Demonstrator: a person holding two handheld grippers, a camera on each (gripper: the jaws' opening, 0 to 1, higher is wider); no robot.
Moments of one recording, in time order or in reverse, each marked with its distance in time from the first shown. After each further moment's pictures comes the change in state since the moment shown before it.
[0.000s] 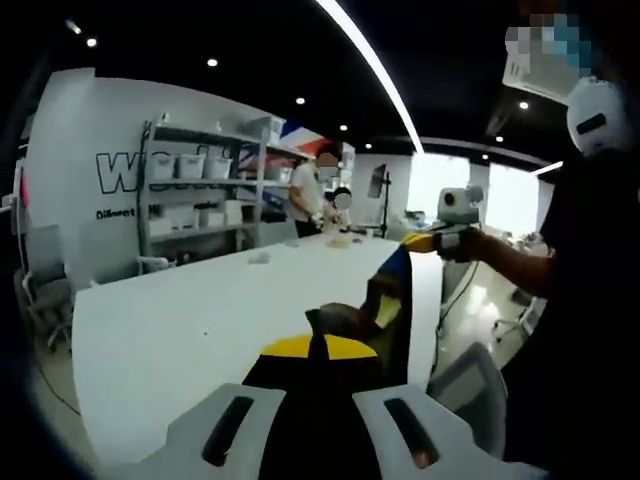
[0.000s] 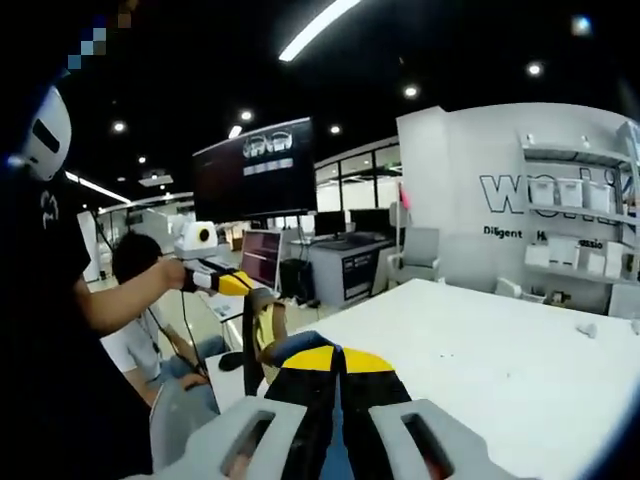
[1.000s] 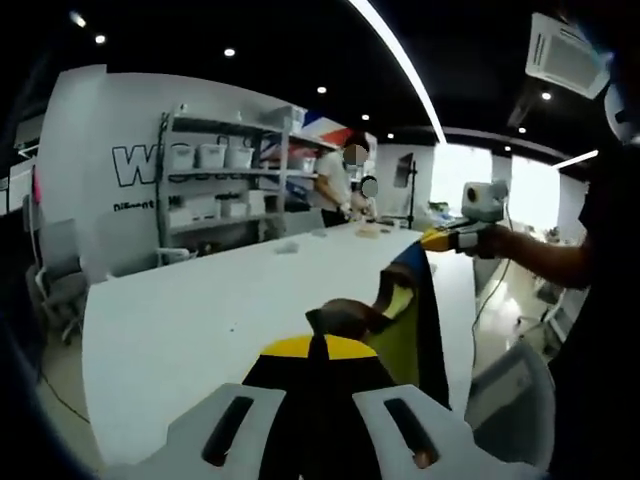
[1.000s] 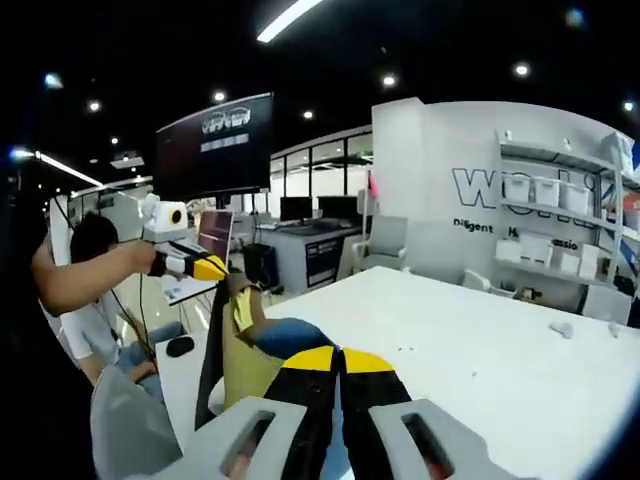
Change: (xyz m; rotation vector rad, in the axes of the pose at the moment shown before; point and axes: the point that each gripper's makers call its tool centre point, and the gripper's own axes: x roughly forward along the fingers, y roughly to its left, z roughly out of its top) left arm 0.053 0.072 -0.019 -0.013 0.043 0.102; right arm 0.045 -0.084 -0.030 -0.054 0.069 -0.150
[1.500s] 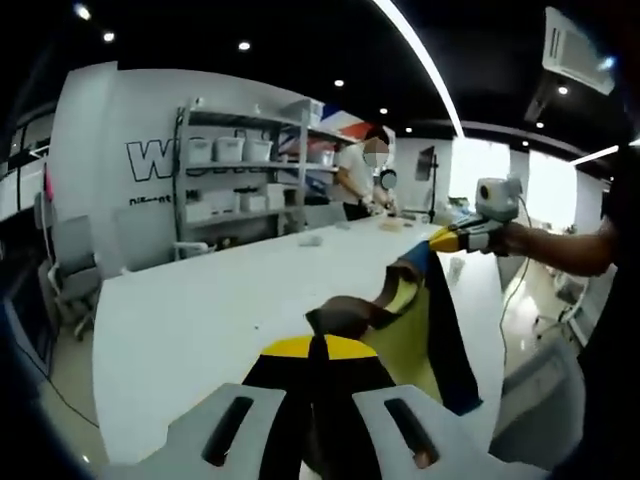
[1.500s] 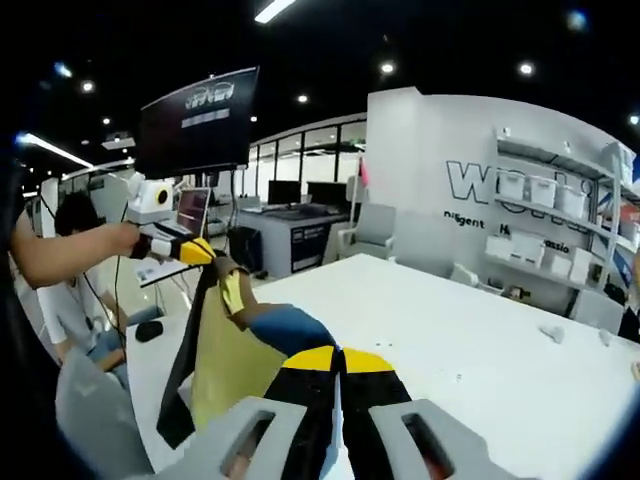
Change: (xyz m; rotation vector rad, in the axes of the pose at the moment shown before) left arm 0.032 0.048 -0.008 0.009 0.026 0.096; right arm 0.047 -0.044 -0.022 -0.045 0.062 -0.065
